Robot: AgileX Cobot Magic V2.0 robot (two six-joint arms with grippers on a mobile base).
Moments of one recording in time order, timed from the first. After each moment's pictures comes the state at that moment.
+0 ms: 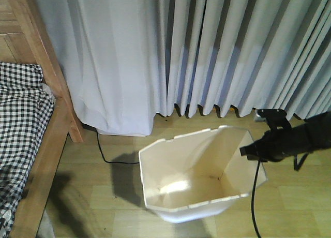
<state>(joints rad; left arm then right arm) -0.02 -0.02 0.03 -0.01 0.15 -0.05 -0.10 2.07 -0.78 1.30 0.37 -1.49</state>
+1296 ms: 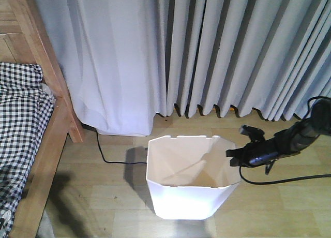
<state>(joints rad) -0.02 -0.02 0.03 -0.01 0.15 -0.05 -0.15 2.86 -1.48 1.31 0.48 -1.37</state>
